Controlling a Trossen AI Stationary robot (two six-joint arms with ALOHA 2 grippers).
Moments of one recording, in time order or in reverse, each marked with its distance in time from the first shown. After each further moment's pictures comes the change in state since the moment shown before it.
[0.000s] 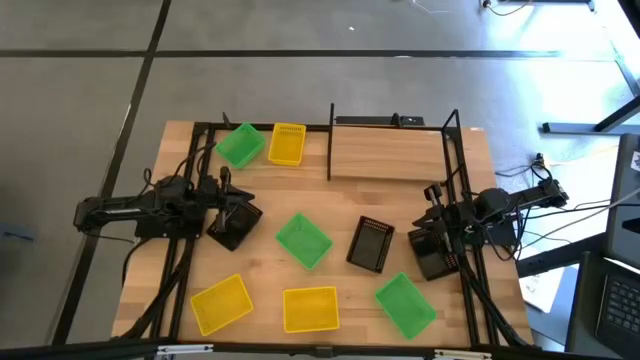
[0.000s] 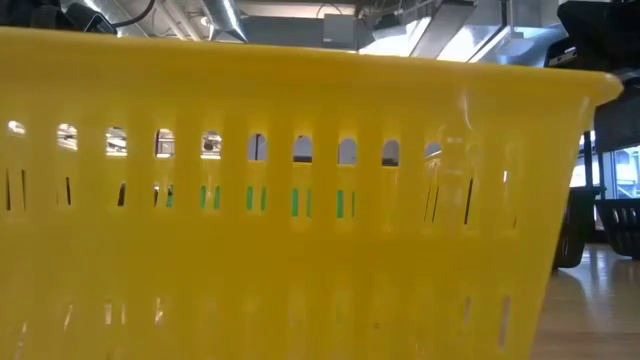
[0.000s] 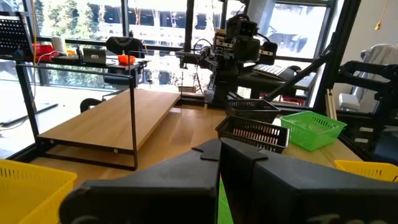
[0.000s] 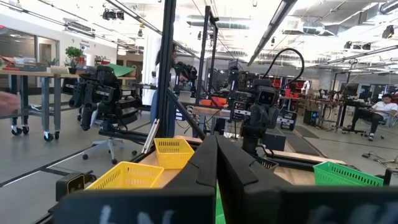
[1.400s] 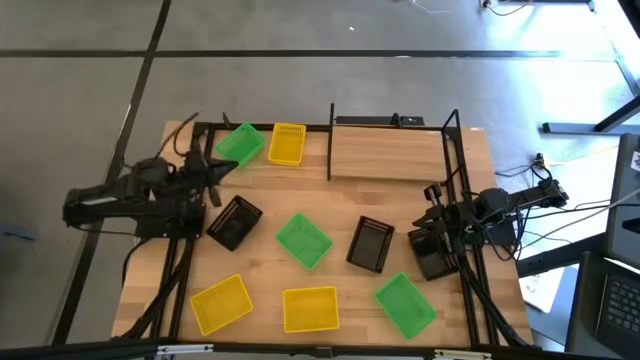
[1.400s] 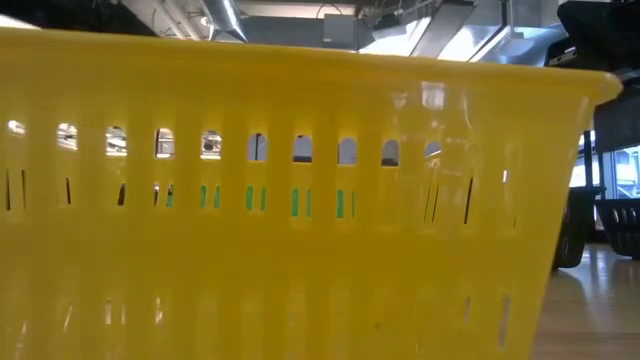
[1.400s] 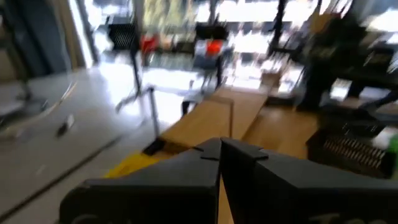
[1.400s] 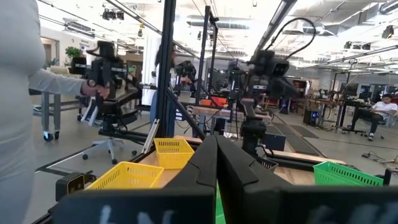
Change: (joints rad) left arm 0.000 0.214 0.467 -0.431 -0.407 0.085; right arm 0.000 0.000 0.000 0.000 0.000 0.000
